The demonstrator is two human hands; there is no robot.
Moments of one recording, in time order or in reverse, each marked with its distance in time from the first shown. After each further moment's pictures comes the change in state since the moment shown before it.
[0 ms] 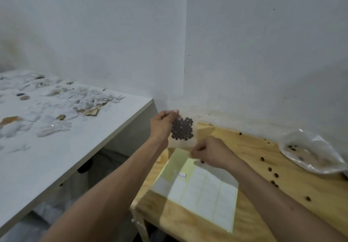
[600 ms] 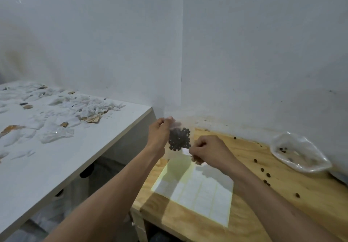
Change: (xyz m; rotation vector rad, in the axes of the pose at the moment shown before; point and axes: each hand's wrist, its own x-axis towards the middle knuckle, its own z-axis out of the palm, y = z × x) left_hand -0.033 0.012 -0.010 0.029 -0.078 0.051; right_hand -0.037 -0.022 -0.011 0.269 0.144 -0.024
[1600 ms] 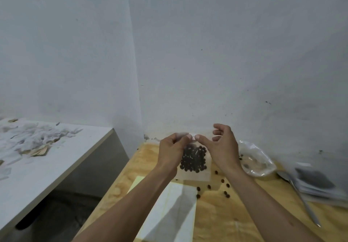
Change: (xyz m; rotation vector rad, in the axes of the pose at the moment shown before) left_hand -0.044 0.014 0.133 -0.080 -0.305 0.051; right_hand 0.000 0.034 -0.106 0.124 0.671 0.001
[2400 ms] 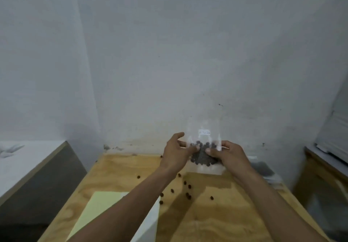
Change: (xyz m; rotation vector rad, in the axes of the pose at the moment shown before) left_hand 0.001 -0.013 0.096 0.327 -0.320 -0.006; right_hand 0.006 0.048 -0.122 0.103 -0.020 0.236
